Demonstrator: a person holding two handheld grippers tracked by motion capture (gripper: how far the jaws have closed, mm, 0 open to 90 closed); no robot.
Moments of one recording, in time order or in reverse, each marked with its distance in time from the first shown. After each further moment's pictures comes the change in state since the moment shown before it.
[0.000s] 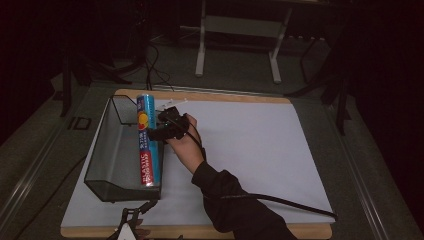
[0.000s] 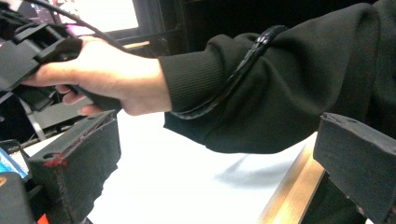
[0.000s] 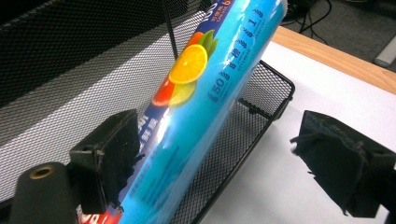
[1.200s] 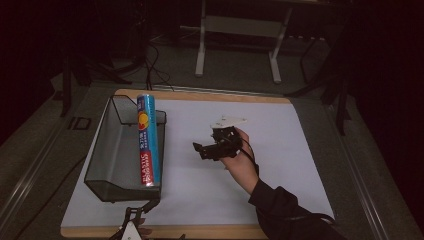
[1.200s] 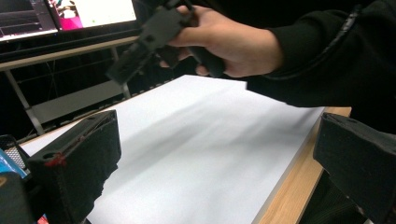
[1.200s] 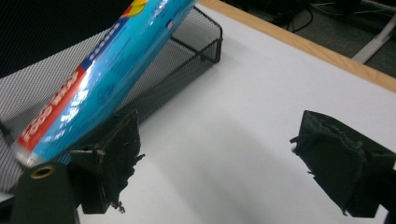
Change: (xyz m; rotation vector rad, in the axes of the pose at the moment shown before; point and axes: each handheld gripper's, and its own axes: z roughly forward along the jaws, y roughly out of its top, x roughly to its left) left arm -0.001 -0.002 0.006 0.029 -0.003 0.002; right arm -0.064 -0.078 -0.113 -0.049 -0.001 -0.058
